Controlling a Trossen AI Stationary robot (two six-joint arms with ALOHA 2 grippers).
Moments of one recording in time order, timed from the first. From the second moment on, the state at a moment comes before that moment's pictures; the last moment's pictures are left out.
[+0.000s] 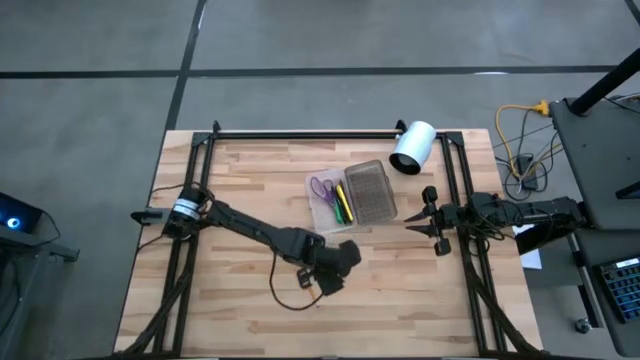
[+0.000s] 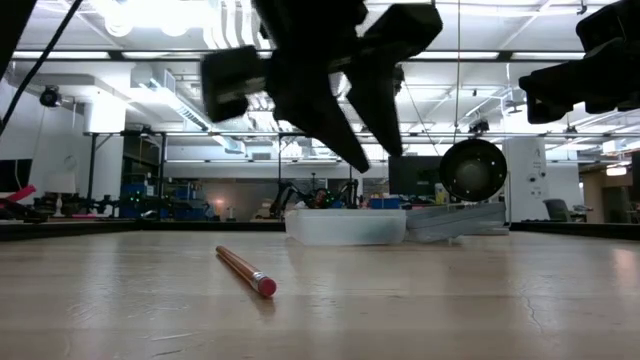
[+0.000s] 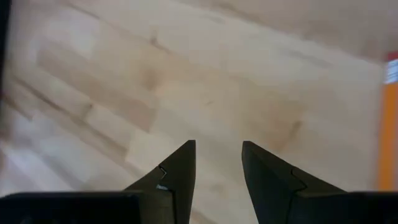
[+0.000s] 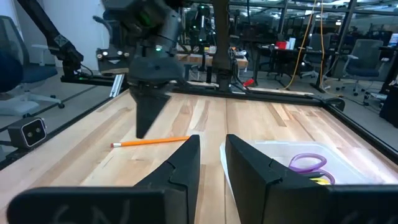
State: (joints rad) left arm -0.29 2.02 1.61 -0.59 -0.06 0.94; right arm 0.09 0.04 0.01 0.01 -0.05 -0.03
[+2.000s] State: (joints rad) left arm -0.47 2.12 1.61 -0.68 0.03 0.65; right arm 0.09 0.04 0.01 0.01 -0.05 -0.03
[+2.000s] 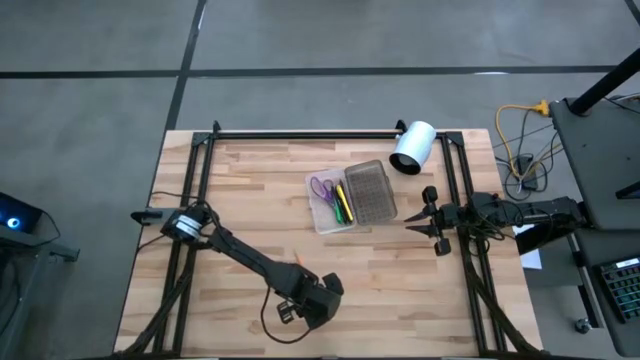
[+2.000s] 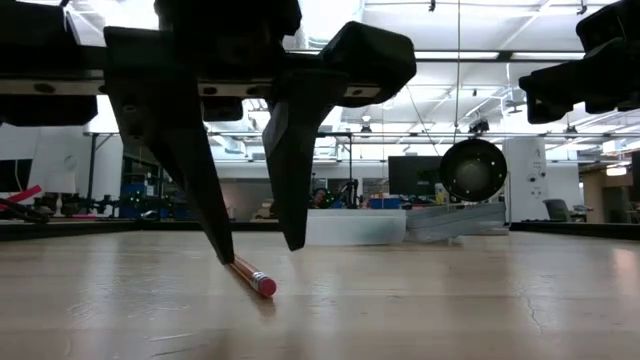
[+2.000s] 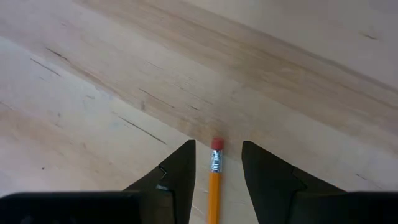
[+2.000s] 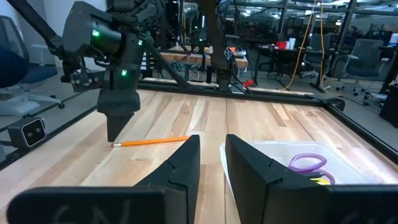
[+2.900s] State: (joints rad) left arm -0.41 2.12 1.55 -0.60 0.14 0.67; right arm 0.09 0.04 0.01 0.01 -0.05 -0.03
